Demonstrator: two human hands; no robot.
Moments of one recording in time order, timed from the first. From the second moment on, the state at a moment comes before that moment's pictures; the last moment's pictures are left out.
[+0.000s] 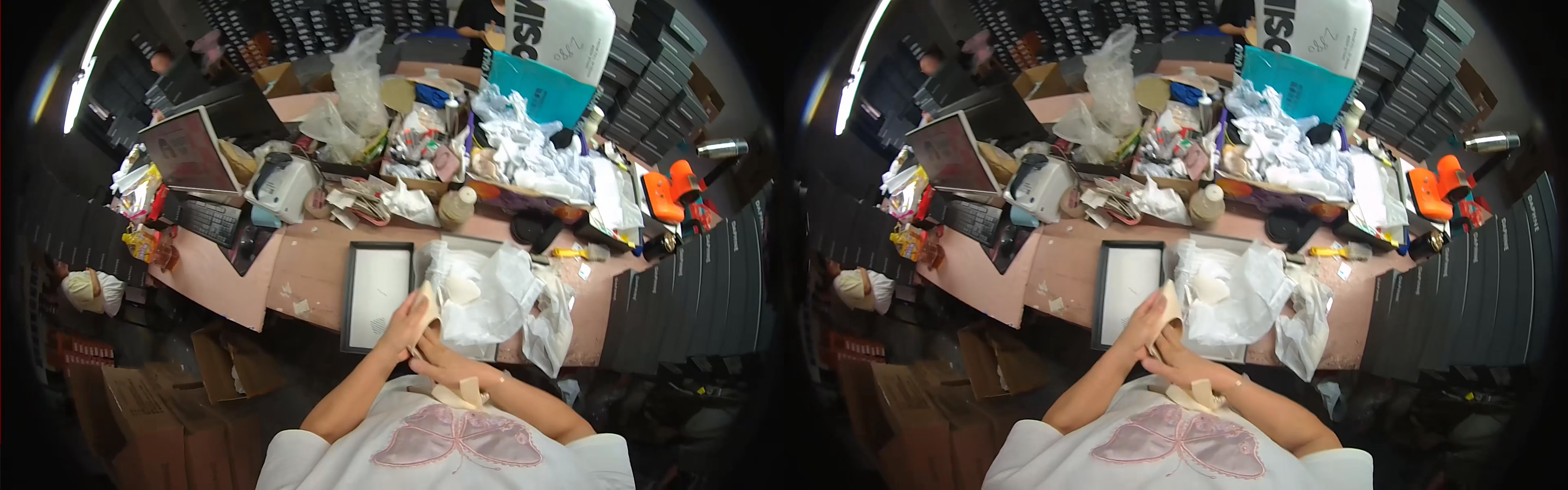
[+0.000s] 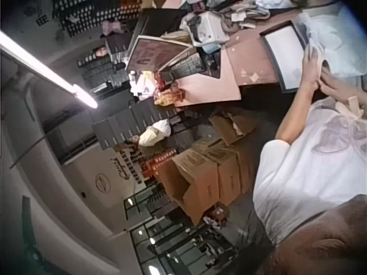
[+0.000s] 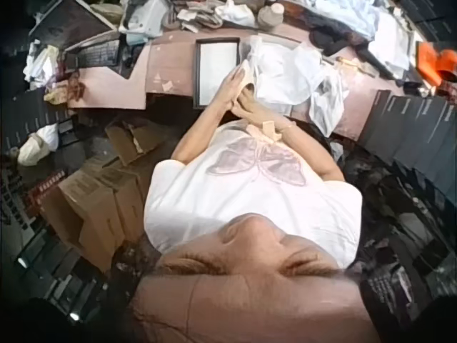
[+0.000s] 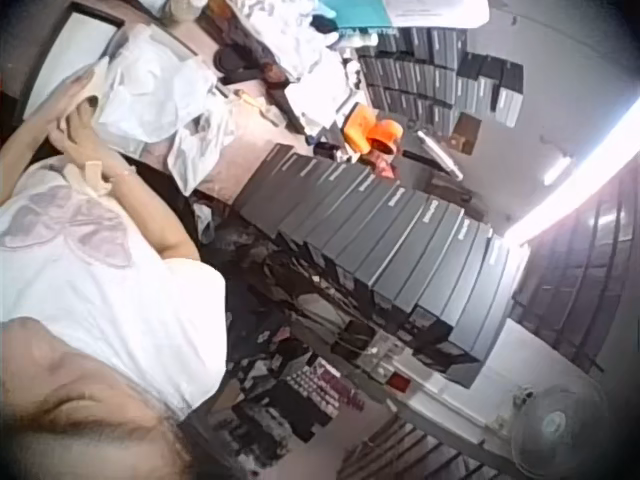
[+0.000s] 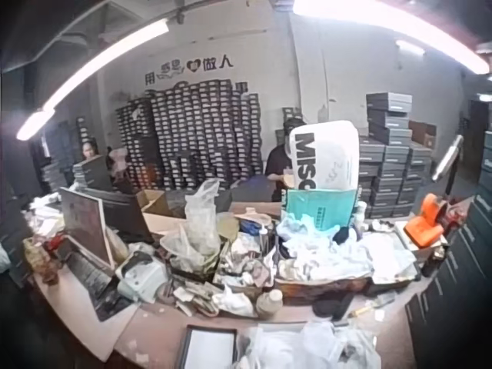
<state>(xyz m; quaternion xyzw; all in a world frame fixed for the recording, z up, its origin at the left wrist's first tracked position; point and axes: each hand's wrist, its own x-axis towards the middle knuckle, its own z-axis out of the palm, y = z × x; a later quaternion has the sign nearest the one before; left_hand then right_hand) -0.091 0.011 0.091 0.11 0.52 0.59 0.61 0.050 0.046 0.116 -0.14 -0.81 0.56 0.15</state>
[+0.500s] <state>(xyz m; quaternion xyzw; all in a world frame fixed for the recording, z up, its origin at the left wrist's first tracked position) -0.100 -0.002 0.087 0.06 0.39 0.61 0.69 0.095 0.125 0.091 -0.27 -0.95 0.13 0.11</state>
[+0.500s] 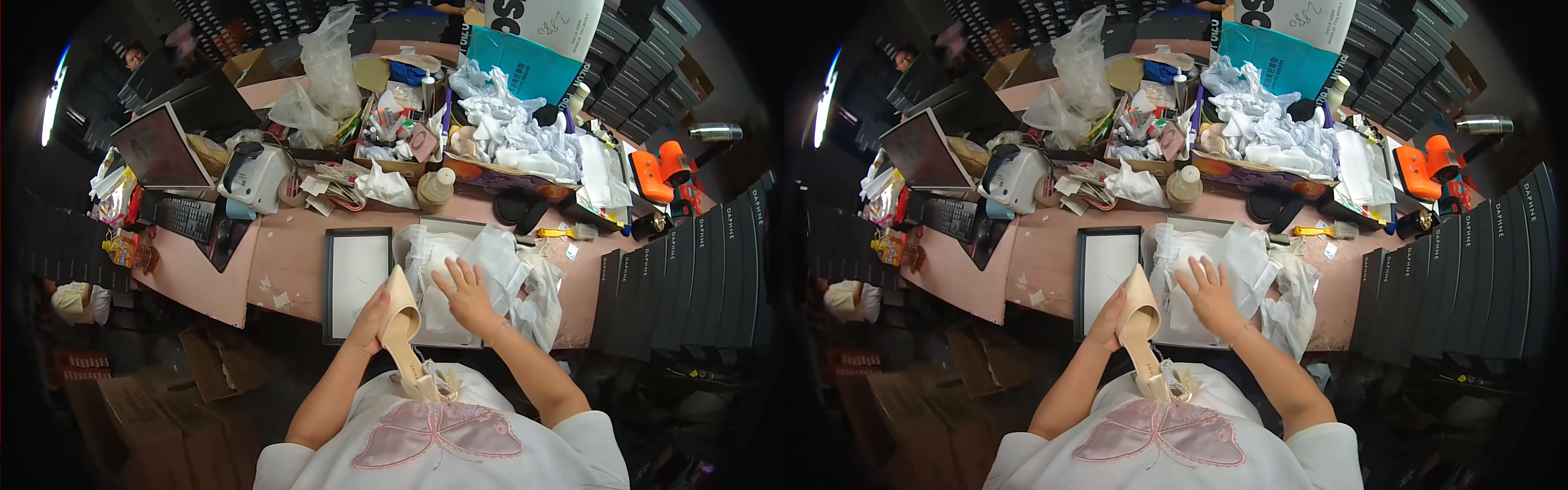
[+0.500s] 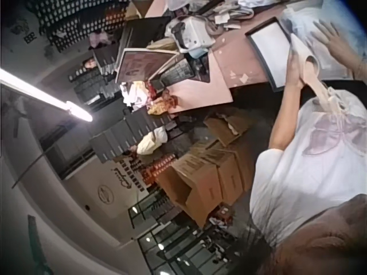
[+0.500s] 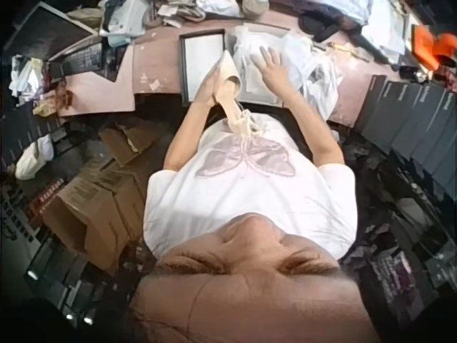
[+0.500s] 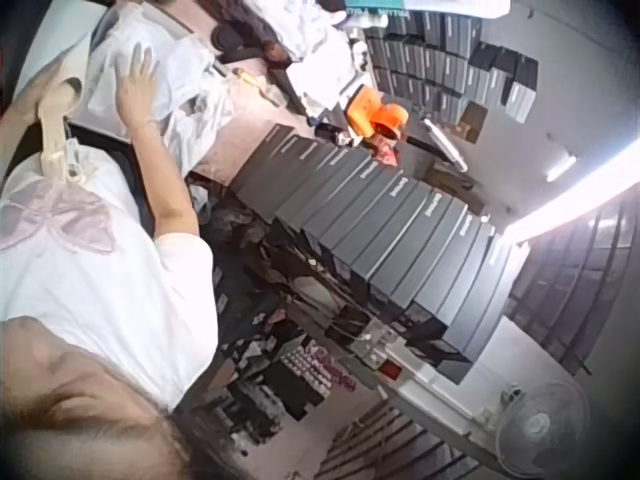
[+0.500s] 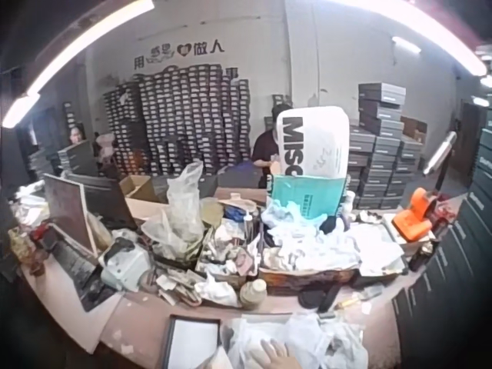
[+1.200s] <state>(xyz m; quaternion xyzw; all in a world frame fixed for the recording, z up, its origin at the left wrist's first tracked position) -0.036 -0.021 0.108 -0.04 0.36 0.66 0.65 0.107 0.066 0.111 -0.31 -0.78 0.51 0.16</state>
